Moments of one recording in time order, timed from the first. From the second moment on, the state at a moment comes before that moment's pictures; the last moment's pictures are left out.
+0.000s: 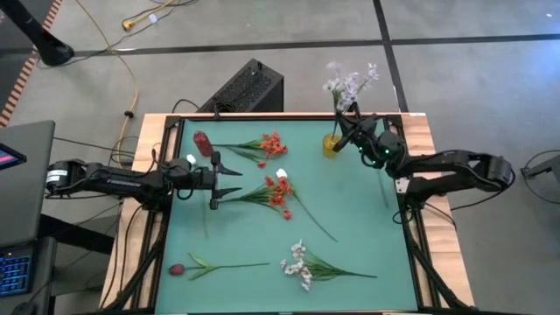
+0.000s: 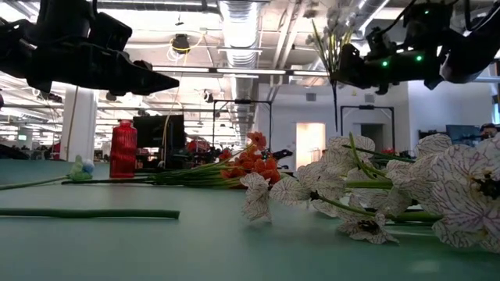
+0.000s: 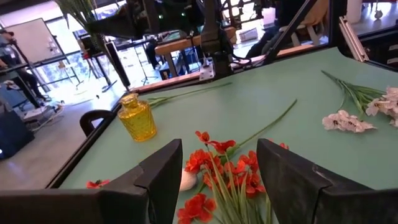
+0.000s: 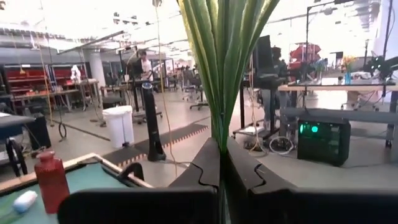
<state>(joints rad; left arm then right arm) 0.19 0.93 0.12 0.75 0.15 0.26 -0.49 1.17 0.31 1.07 0.37 0.00</state>
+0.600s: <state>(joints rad) 0.19 0.93 0.12 0.75 0.15 0.24 -0.49 1.32 0.31 1.05 0.40 -0.01</state>
